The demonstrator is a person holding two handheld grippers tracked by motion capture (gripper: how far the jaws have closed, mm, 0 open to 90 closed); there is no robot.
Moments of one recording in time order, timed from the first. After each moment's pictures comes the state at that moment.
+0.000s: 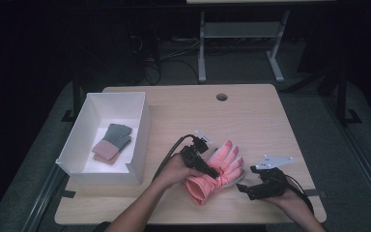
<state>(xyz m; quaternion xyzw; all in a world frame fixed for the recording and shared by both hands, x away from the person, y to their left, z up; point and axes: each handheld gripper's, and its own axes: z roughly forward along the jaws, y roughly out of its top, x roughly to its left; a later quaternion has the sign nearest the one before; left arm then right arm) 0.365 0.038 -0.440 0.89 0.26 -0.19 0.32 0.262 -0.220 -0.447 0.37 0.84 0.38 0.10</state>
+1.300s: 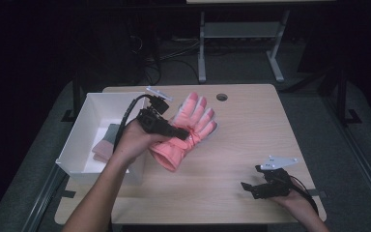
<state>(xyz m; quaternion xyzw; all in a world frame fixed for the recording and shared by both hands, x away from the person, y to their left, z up) 0.371 0.139 -0.282 0.87 0.32 -0.06 0.38 0.265 -0.233 -0.458 0.38 0.83 0.38 0.12</state>
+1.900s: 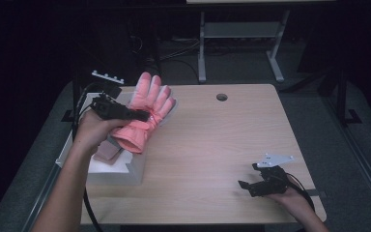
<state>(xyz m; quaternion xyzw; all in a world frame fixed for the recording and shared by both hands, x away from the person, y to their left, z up) 0.381 0.243 -0.256 0.81 0.41 -0.01 0.41 0.273 -0.227 -0.459 0.38 0.84 0.38 0.11</state>
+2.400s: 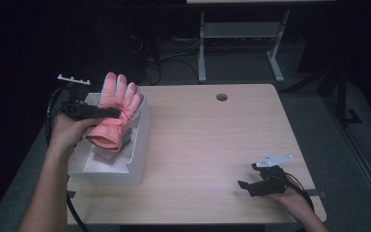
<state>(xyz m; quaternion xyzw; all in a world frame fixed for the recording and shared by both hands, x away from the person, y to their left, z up) 0.391 0.318 -0.281 0.77 0.49 0.02 0.41 0.274 -0.226 -0.459 0.37 0.84 0.38 0.11</state>
